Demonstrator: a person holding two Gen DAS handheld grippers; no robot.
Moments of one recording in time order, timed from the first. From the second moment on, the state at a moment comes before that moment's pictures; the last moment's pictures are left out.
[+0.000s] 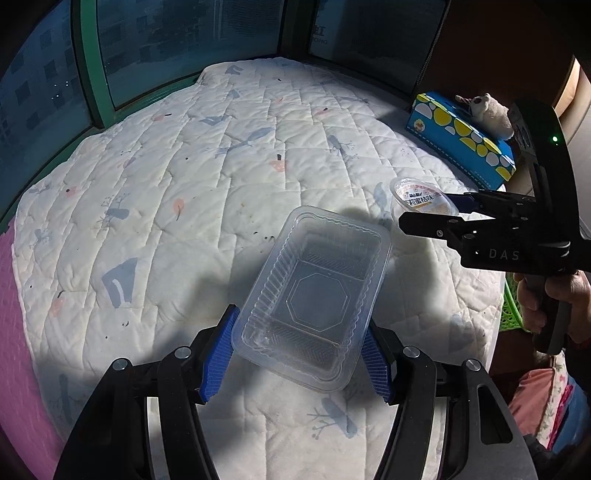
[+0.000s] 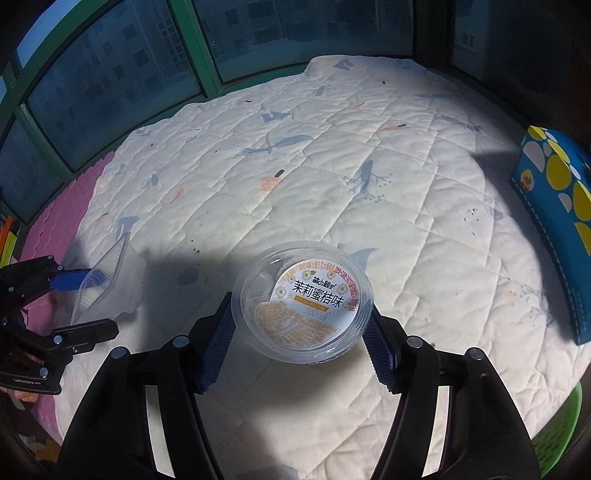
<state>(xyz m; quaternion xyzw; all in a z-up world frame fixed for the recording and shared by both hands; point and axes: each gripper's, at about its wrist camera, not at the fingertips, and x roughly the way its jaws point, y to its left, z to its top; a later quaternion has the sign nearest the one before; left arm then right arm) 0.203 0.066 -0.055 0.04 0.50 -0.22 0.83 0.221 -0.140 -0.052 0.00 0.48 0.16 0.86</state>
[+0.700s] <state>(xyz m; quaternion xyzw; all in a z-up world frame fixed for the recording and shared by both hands) 0.143 -0.063 -0.046 0.09 0.50 -0.30 0.81 0.099 -0.275 -0.046 0.07 0.47 0.06 0.88</state>
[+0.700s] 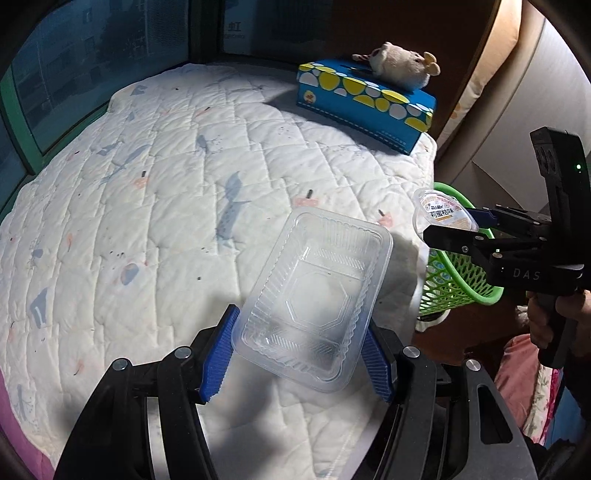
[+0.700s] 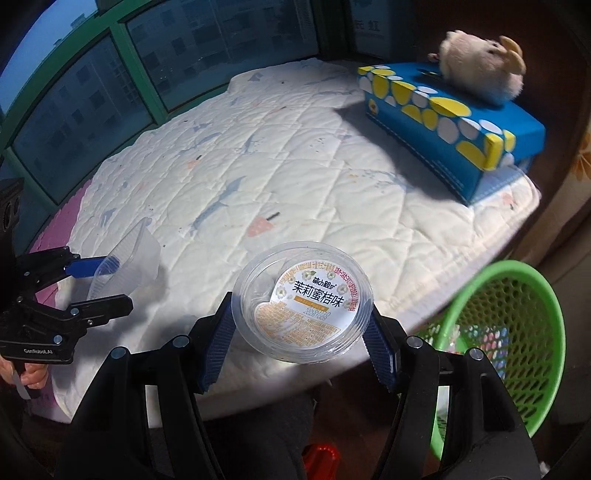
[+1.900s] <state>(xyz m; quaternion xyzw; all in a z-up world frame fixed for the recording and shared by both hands) 0.099 -0.241 -0.059 0.16 0.52 -0.39 0.75 0.035 -0.496 -0.120 0.16 0.52 -0.13 0.83</state>
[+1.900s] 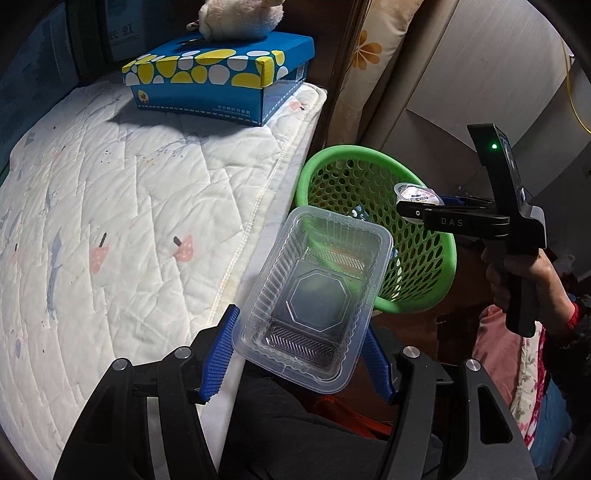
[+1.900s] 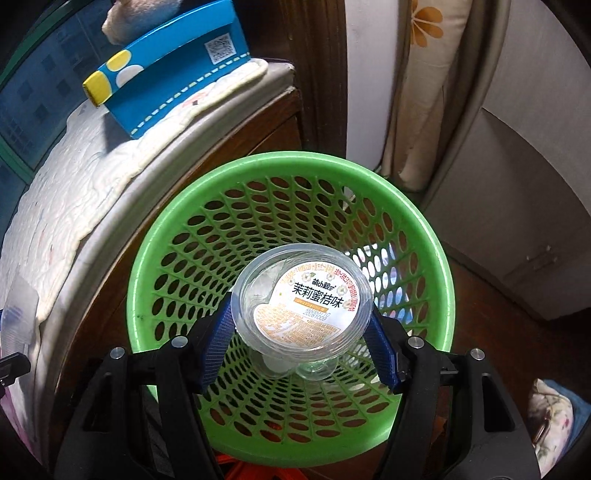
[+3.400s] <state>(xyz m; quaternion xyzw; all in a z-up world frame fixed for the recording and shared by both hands) 0.107 -0.328 -0.083 0.17 0.54 -0.38 0.73 -0.031 -0.496 -0.075 0.20 0.45 -0.13 0.86</state>
